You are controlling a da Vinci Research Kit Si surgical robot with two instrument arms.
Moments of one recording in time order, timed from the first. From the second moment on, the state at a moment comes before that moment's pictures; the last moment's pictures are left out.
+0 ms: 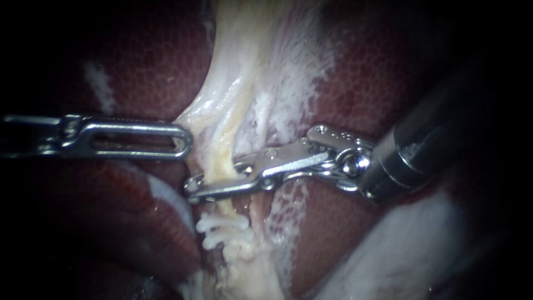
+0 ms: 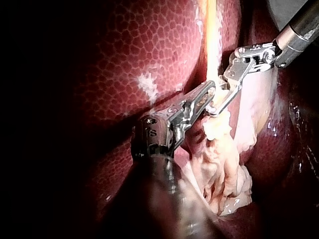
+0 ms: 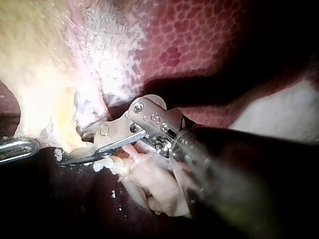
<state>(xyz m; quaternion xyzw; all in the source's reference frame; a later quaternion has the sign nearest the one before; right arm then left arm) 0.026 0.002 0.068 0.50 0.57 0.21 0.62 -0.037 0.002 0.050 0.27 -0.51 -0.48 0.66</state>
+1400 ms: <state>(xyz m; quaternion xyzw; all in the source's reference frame) 0.029 0.003 0.068 0.31 0.66 0.06 0.68 -0.038 0.002 0.050 0.27 -0.51 -0.48 0.66</state>
